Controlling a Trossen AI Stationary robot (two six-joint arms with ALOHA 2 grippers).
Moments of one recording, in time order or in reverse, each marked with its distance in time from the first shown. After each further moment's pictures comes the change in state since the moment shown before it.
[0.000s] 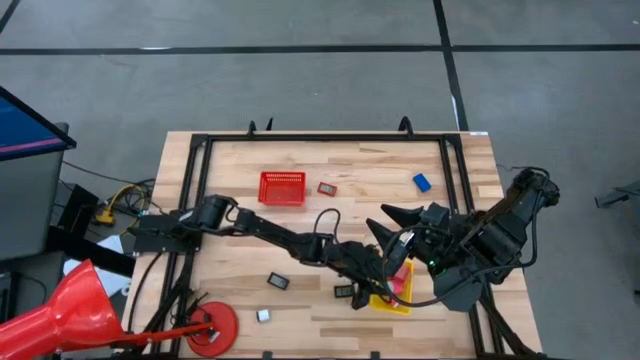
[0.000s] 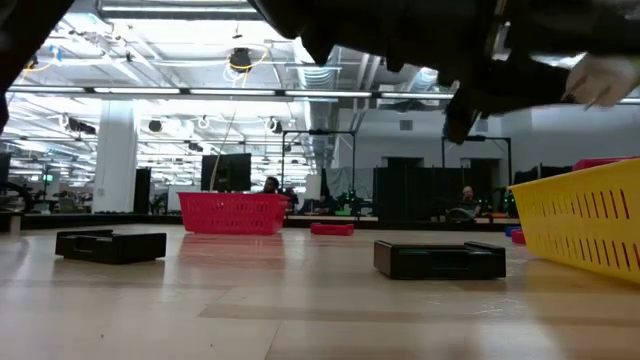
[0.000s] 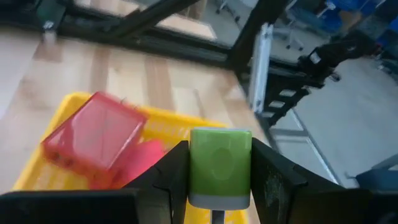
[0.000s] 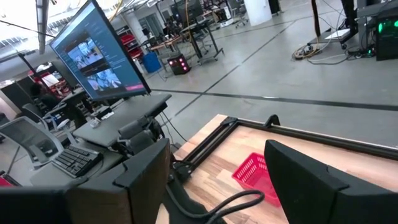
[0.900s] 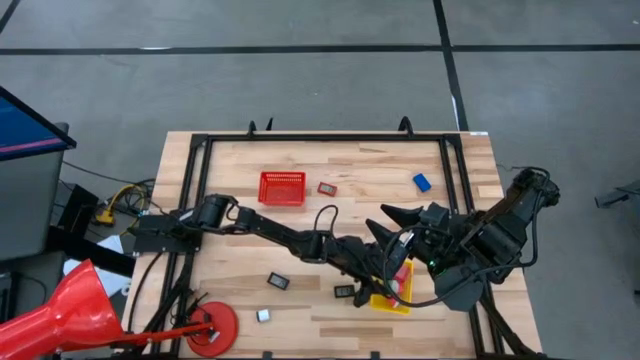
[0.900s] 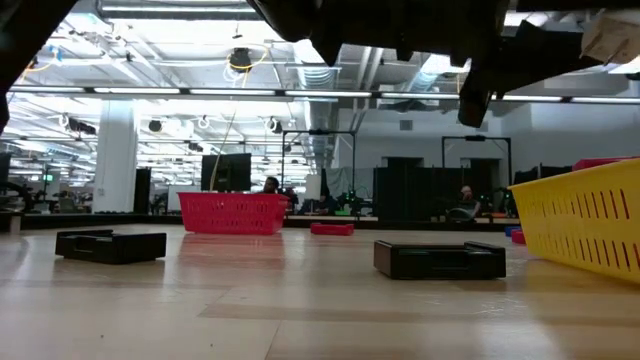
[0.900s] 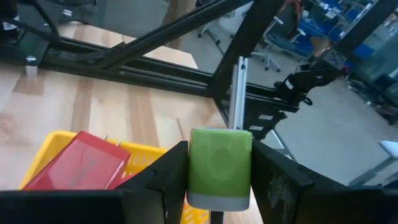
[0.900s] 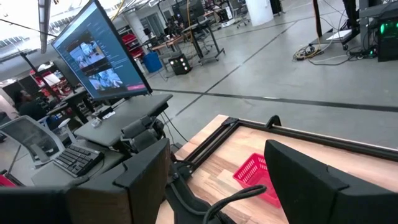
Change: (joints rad) left arm 0.006 0.002 0.000 0.122 0.060 -0.033; right arm 0.000 0.000 0.000 0.022 -0.003 -0.025
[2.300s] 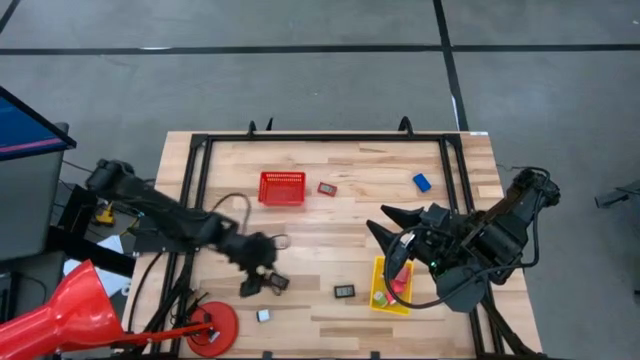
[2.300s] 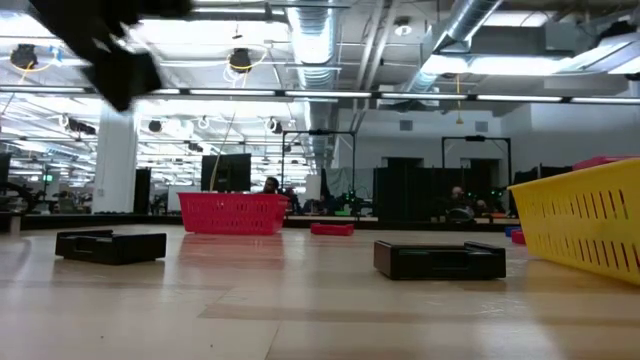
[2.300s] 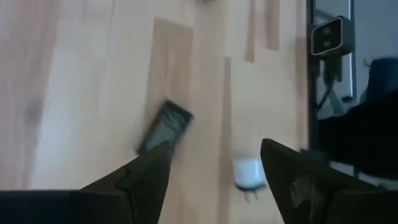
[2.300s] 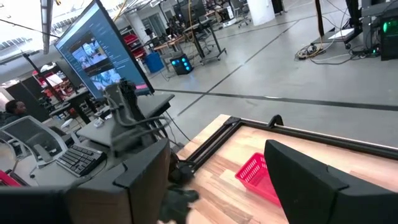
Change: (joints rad) left arm -0.194 -0.965 -0.787 -0.864 -0.157 -0.236; right arm 0.006 0.000 0.000 0.006 0.002 -0.001
